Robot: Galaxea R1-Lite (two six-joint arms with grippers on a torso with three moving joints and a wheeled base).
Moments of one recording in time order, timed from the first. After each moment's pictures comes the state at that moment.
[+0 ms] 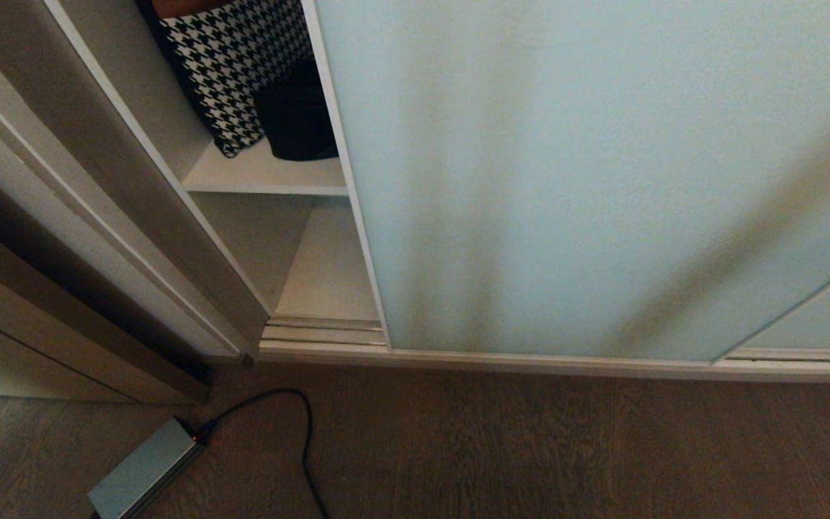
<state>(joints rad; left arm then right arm) 0.02 0.00 0.00 0.00 -0.03 0.10 -1.11 1.78 -1.31 -0.91 1.23 1.50</state>
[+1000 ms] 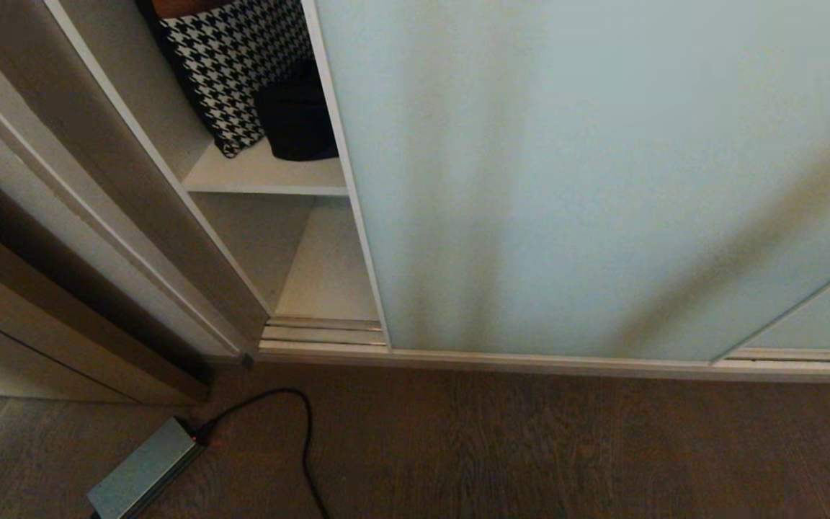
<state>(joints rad) 0.02 0.00 0.00 0.00 -0.03 0.10 -1.17 1.86 -1.32 -1.06 1.15 1.50</state>
